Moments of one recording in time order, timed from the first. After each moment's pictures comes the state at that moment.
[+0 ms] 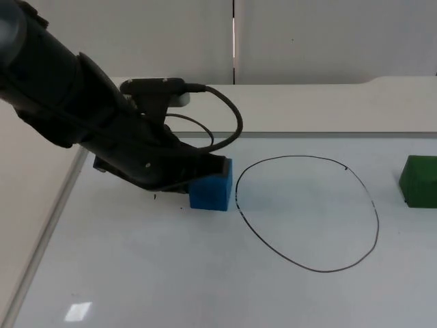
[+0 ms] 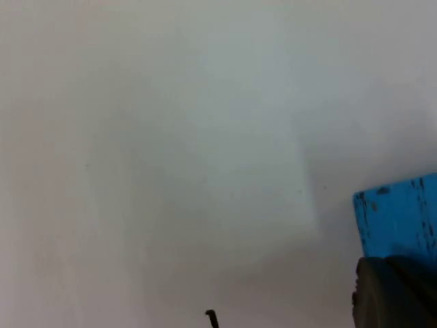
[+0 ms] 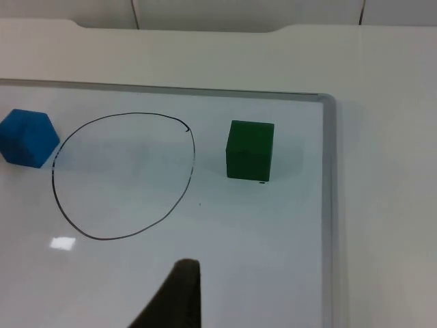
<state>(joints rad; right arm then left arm) 0.06 0.00 -0.52 0.06 1.08 -0.01 -0.45 2.04 -1.01 -1.04 0.08 0.78</state>
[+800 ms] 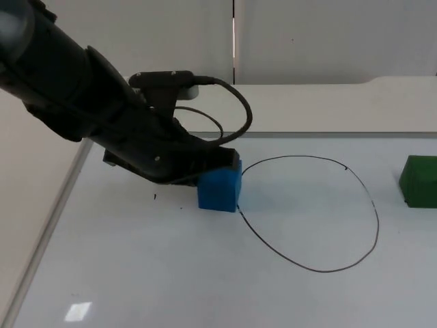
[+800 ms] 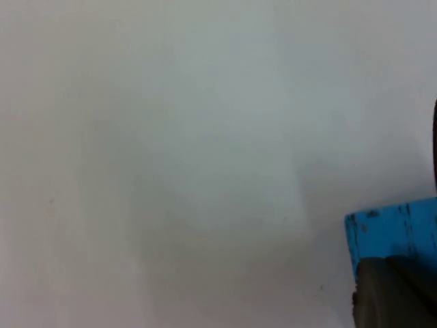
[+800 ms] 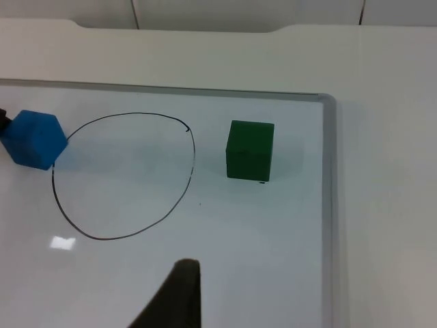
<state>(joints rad) 0.06 0.00 -0.52 0.06 1.08 -0.01 -0.47 2.04 -1.04 -1.05 0.09 0.78</state>
